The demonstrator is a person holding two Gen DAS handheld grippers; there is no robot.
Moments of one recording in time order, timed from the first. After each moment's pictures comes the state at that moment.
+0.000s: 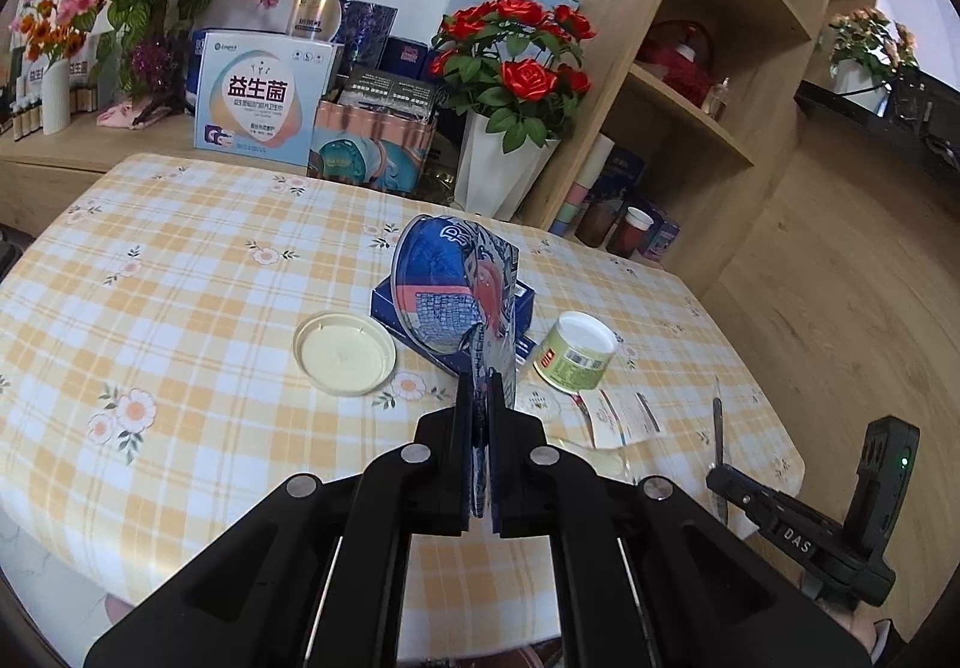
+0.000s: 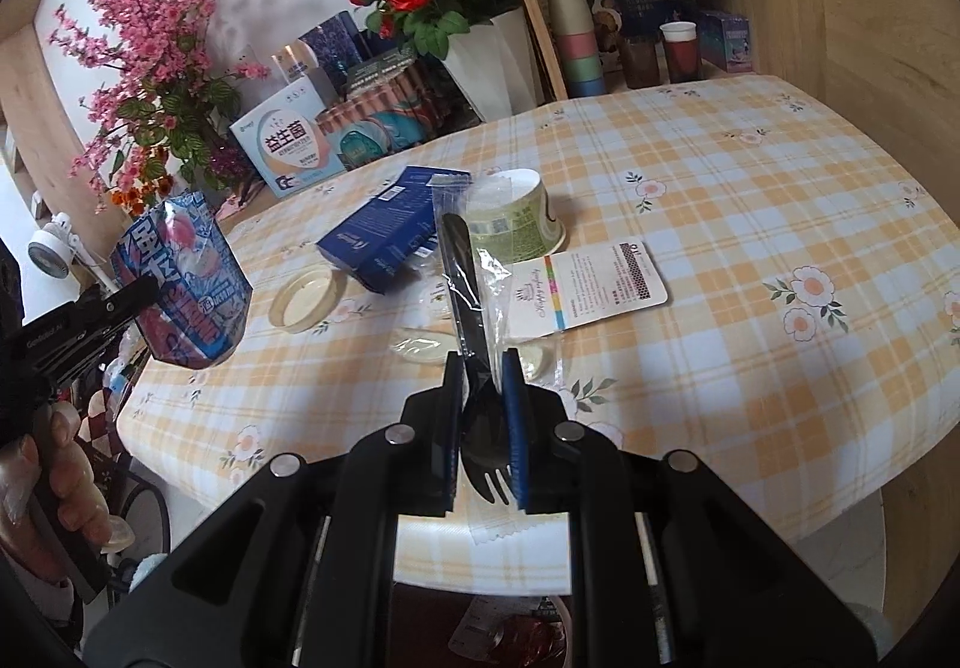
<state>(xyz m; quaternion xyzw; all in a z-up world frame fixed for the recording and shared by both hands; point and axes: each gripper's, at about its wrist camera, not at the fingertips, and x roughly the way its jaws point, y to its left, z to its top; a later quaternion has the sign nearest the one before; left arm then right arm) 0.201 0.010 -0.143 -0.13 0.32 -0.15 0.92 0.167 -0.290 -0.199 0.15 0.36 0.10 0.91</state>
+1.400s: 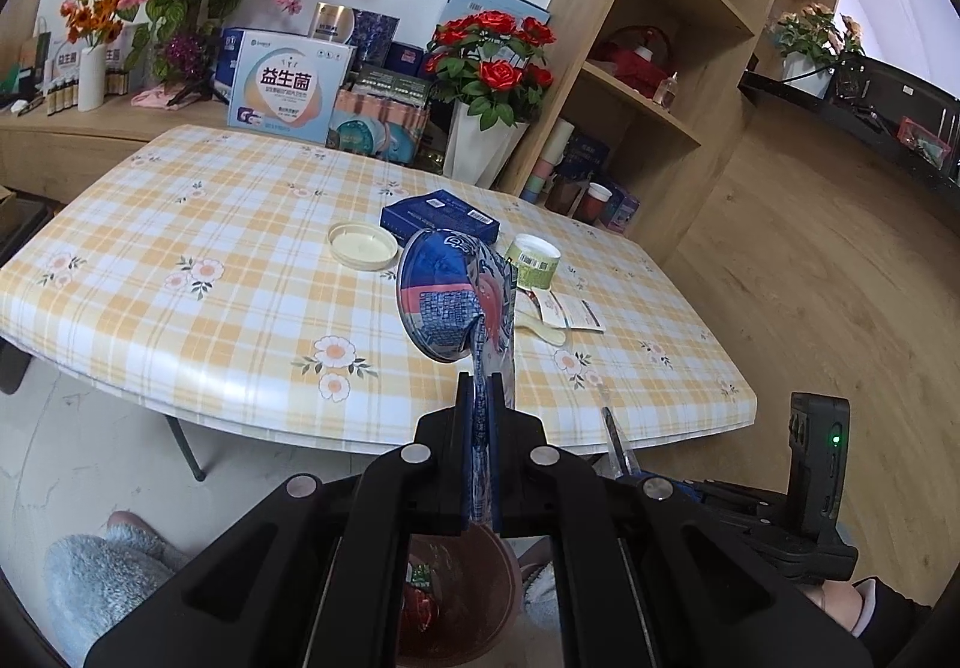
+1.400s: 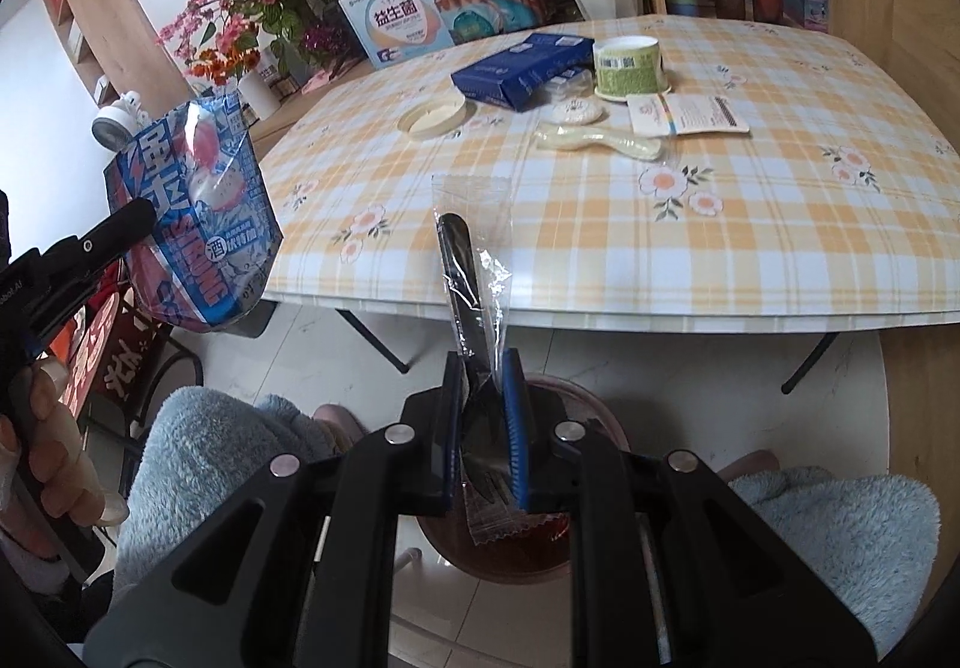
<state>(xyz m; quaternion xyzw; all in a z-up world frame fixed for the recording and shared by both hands) 0.023 0.028 -0.146 -0.14 0.32 -0.16 0.92 0.039 -0.228 -0.221 0.09 0.45 0.19 0.87</state>
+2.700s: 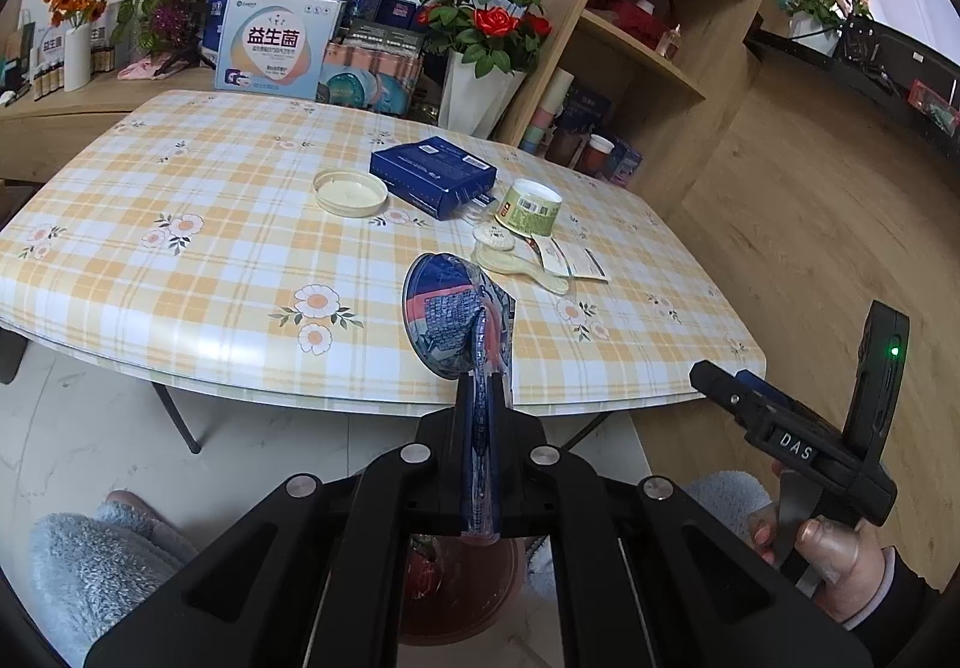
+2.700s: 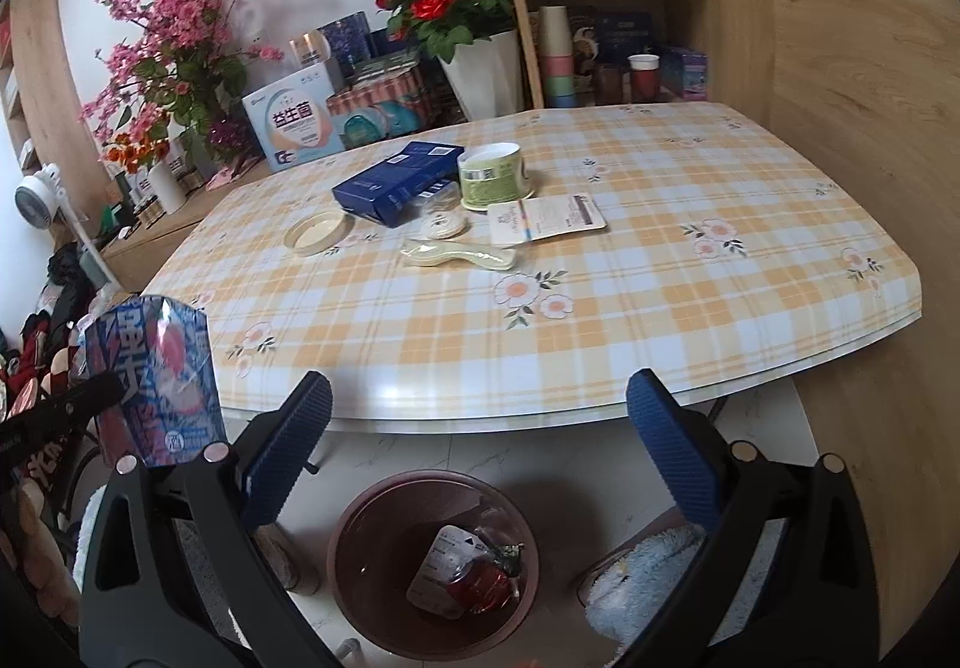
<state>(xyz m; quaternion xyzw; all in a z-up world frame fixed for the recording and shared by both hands) 0.032 0.005 -0.174 -0.12 0.36 -0.17 0.91 0.047 -0.281 -0.197 0.10 0.35 0.05 0.93</state>
